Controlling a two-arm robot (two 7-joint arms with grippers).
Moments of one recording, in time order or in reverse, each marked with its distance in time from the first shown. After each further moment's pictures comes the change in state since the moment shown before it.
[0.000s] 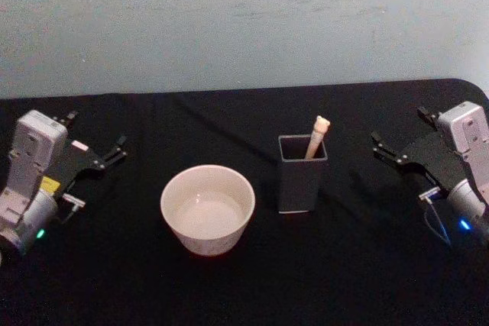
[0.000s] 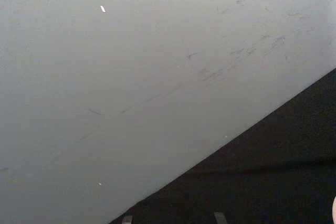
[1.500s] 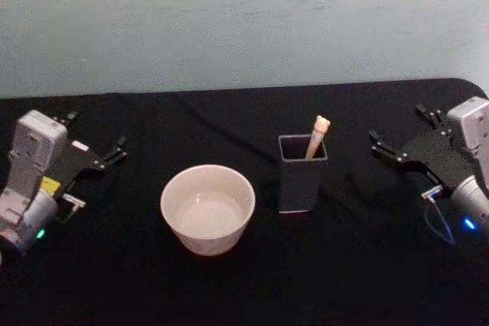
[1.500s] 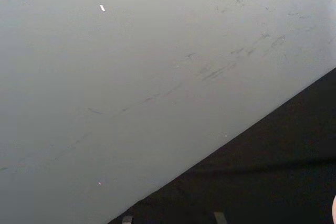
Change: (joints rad) left arm 0.000 0.000 0.000 0.000 0.000 0.000 0.000; right arm -0.023 0.009 0.030 -0.041 0.036 0.004 0.053
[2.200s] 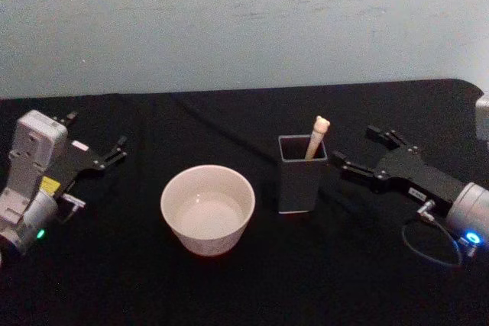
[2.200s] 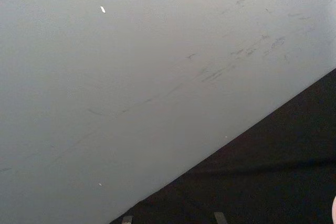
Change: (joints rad) left arm 0.000 0.000 0.000 0.000 0.000 0.000 0.000; right arm -0.081 0.023 0.086 -0.138 0.357 0.117 0.412
